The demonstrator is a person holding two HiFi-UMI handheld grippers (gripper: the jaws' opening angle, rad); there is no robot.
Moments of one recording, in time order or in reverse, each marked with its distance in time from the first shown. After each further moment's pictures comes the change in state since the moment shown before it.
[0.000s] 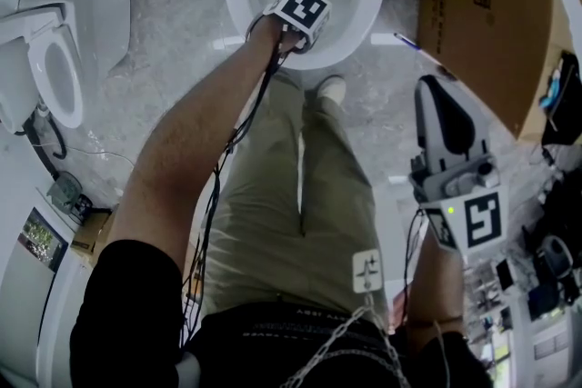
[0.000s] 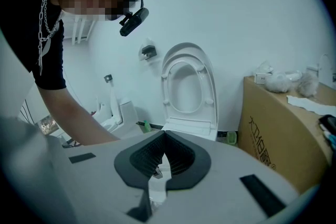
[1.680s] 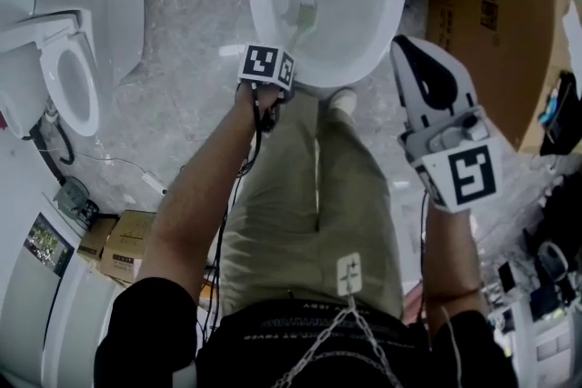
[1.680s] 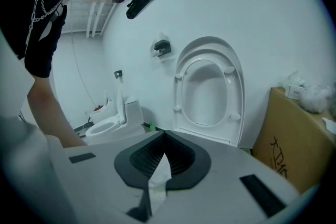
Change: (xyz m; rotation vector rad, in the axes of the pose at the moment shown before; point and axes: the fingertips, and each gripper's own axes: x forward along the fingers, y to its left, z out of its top) left arm -0.034 0.023 -0.115 -0.473 -0.032 -0.156; right arm 0.106 0.034 0.049 -0.140 -0.031 0.099
